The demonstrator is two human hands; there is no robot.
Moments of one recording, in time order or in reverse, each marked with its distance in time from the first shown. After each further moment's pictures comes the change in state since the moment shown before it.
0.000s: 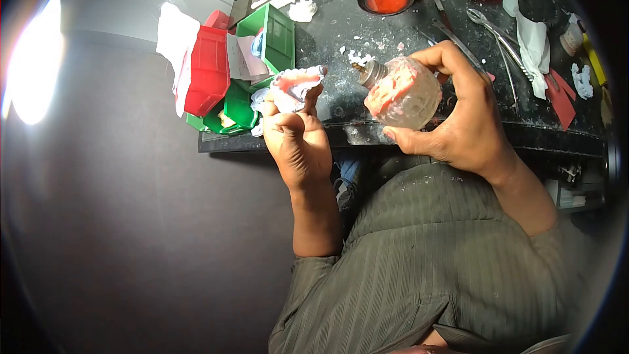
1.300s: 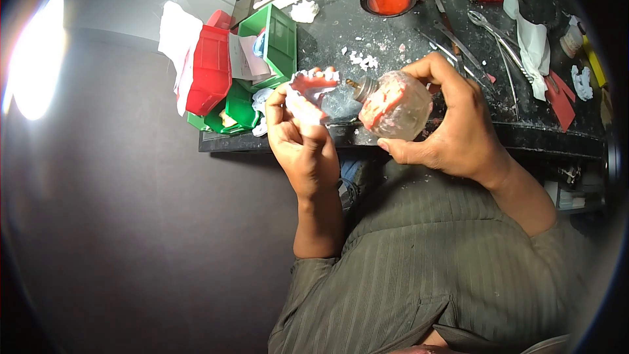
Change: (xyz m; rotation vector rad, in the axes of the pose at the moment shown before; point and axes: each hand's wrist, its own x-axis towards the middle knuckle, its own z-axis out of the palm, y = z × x) left_hand -0.012 0.000 0.011 0.035 -0.109 0.204; right_hand -0.003 -0.001 0.008 0.026 -0.048 0.013
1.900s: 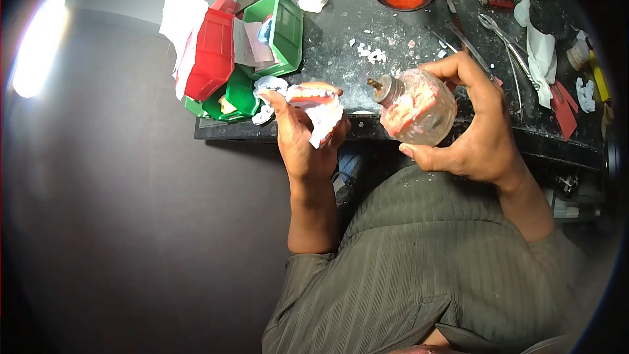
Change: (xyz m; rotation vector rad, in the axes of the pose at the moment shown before) left_hand 0.004 0.013 -0.013 -0.241 0.073 -0.592; right_hand -0.001 -0.002 -0.016 -0.016 -0.088 -0.069
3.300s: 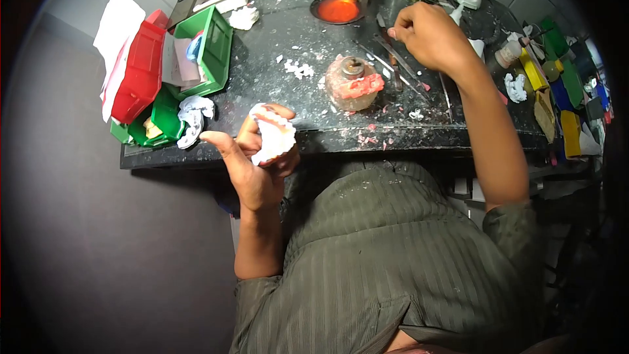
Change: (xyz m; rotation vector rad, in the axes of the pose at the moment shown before) left_hand -0.014 -0.024 0.007 -0.044 0.006 -0.071; right_hand 0.079 0.051 -0.071 -0.828 -0.077 0.392
